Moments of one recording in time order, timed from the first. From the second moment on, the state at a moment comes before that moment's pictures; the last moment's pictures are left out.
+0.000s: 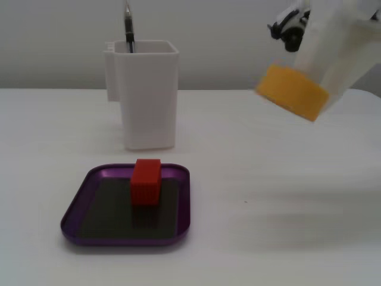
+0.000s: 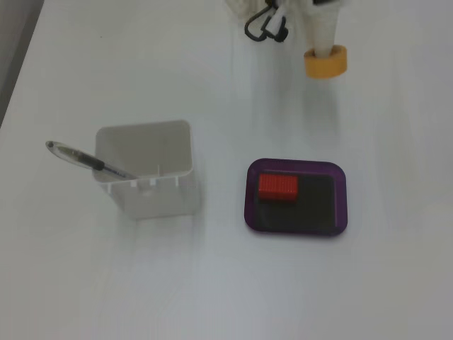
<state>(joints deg) -15.6 131.3 121.3 58.8 -13.4</state>
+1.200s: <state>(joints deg) -9.8 68.0 74.9 49.4 -11.0</state>
